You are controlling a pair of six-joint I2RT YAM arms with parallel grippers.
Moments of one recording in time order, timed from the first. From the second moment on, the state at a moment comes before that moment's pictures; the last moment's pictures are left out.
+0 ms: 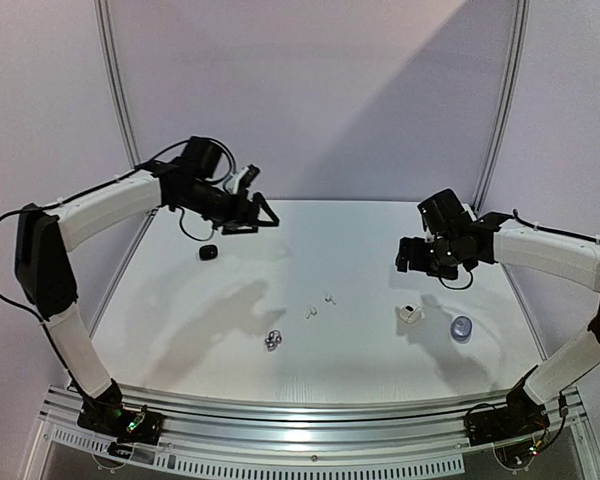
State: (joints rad) left arm -0.50 1.79 1.57 -0.64 0.54 -0.34; right arm 0.57 1.48 1.06 -0.53 0.21 0.65
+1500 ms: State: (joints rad) left arm -0.34 1.32 1.04 -0.20 0.50 -0.24; right arm 0.65 1.78 1.03 -0.62 0.25 1.23
